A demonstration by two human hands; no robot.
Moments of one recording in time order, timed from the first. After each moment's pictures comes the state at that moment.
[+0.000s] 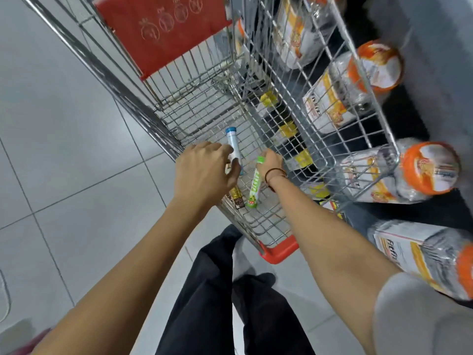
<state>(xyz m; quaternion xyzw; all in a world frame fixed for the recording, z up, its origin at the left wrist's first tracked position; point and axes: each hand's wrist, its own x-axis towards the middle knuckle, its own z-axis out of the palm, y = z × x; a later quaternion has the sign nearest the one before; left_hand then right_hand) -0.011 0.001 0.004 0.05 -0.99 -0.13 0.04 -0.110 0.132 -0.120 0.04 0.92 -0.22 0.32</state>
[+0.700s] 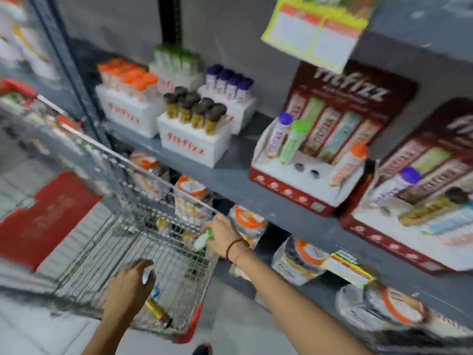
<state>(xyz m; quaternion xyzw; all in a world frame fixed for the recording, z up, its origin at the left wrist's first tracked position) -0.032 0.049 0.048 -0.05 -0.98 -0.20 -0.04 -0.072 0.273 0.126 -0.01 0.95 -0.26 0.16</state>
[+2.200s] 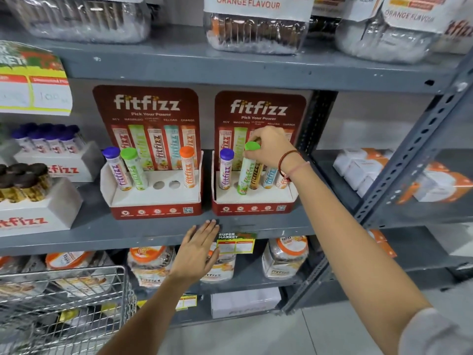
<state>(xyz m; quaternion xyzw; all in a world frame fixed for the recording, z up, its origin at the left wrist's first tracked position) -0.027 0.370 0.101 -0.58 -0.80 -0.15 0.04 0.051 0.564 0.348 0.26 0.94 -0.15 -0.18</state>
